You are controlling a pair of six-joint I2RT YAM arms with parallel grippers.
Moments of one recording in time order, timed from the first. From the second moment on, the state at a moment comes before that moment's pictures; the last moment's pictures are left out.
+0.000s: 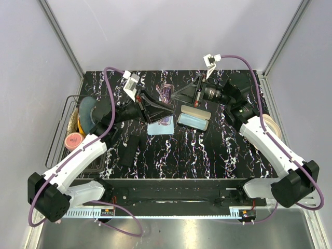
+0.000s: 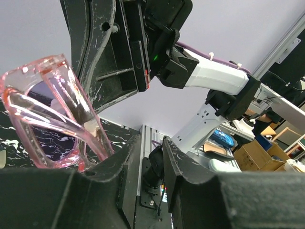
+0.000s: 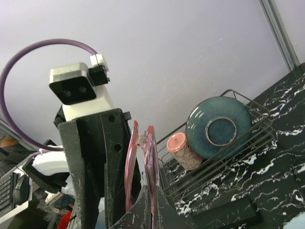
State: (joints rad) left arm -0.55 1.12 0.94 0.60 0.84 -0.82; right arm 0.49 1.30 1.25 0.24 -0.83 0.78
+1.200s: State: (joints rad) left arm -0.58 1.16 1.00 0.04 0.52 -0.56; right arm 0.50 1.31 1.30 -0.28 -0.51 0.58
